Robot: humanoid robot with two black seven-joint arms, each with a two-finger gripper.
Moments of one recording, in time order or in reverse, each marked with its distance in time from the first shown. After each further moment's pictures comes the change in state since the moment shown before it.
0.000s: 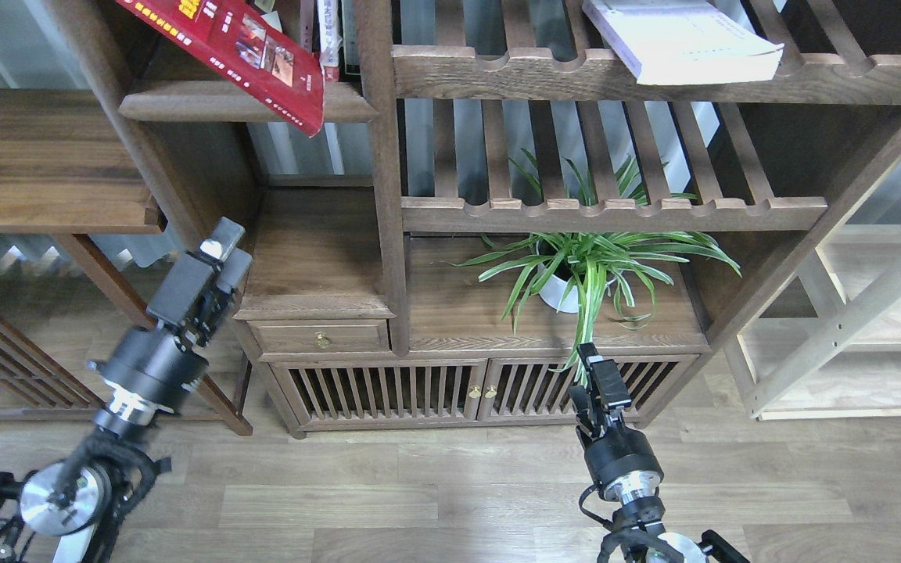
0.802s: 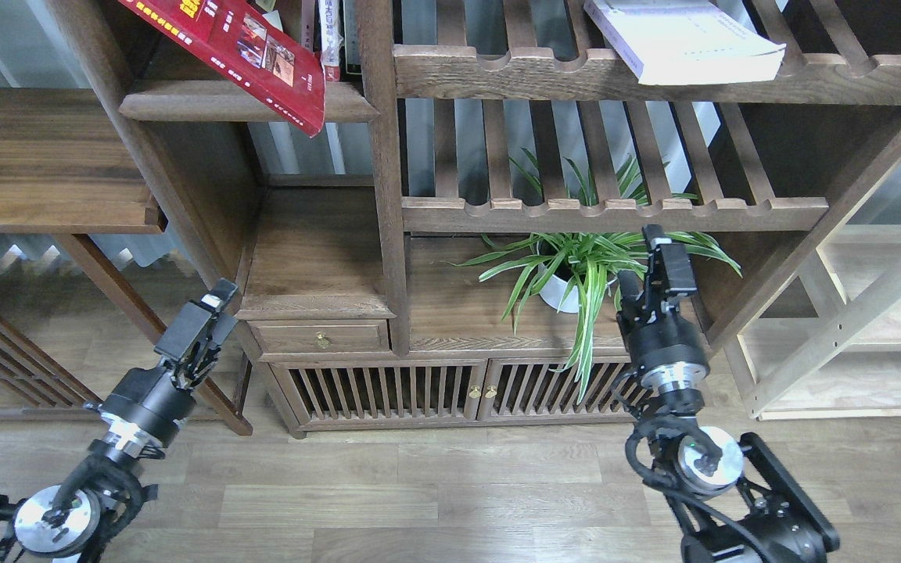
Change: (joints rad) left arm -0.039 0.076 -0.013 0.247 -0.005 0.000 -0.009; right arm 0.130 -0.039 0.215 0.217 0.081 -0.153 -0.005
